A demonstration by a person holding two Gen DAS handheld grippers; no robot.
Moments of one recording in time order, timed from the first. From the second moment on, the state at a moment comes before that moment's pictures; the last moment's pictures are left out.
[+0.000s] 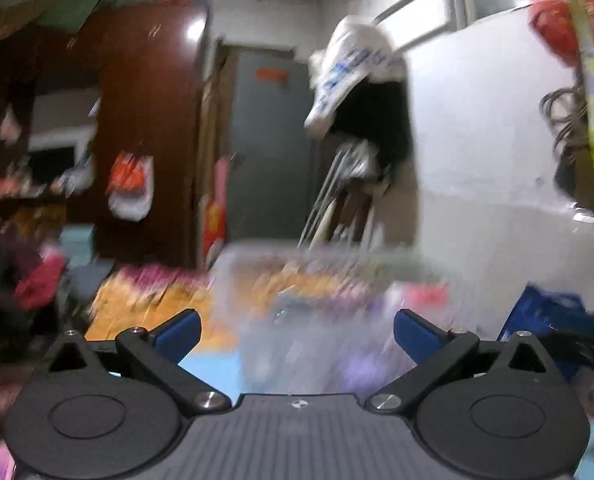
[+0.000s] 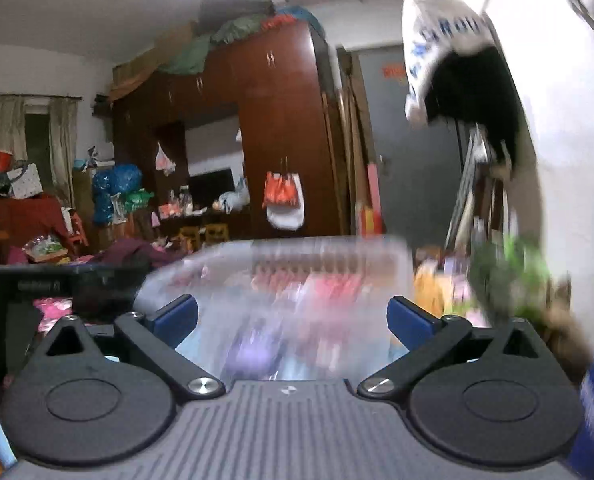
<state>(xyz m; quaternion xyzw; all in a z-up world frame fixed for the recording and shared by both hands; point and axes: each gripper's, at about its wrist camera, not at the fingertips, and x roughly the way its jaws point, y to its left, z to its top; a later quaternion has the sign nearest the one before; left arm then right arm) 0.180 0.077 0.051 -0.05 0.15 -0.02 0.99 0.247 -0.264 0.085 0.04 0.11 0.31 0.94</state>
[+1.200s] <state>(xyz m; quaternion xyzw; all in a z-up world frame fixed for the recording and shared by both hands) 0.119 0.088 -0.011 -0.12 0.20 -0.04 0.97 0.174 -0.273 -0.005 0.02 0.15 0.36 0.92</state>
